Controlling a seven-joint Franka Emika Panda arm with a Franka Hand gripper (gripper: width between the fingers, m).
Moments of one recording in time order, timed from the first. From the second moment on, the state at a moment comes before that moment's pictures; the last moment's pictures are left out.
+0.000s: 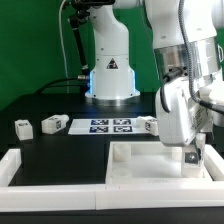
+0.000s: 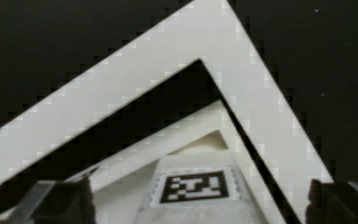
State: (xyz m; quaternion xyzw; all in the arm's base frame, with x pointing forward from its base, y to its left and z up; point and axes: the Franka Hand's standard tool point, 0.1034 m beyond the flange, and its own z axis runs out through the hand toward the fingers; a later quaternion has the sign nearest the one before) arm 0.630 0.106 0.068 -0.48 0.87 0.06 0.08
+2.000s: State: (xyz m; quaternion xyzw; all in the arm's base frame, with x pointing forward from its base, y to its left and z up) arm 0.570 0.134 0.124 -0.67 0.73 0.06 0.10
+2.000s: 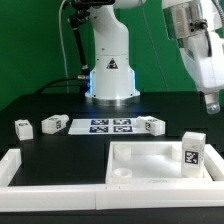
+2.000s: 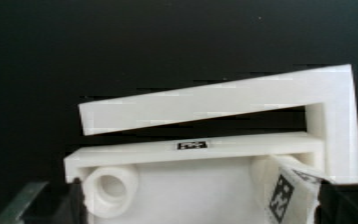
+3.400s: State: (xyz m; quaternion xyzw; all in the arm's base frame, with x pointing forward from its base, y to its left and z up) arm 0.495 0.122 0.073 -0.97 0.24 0.02 0.07
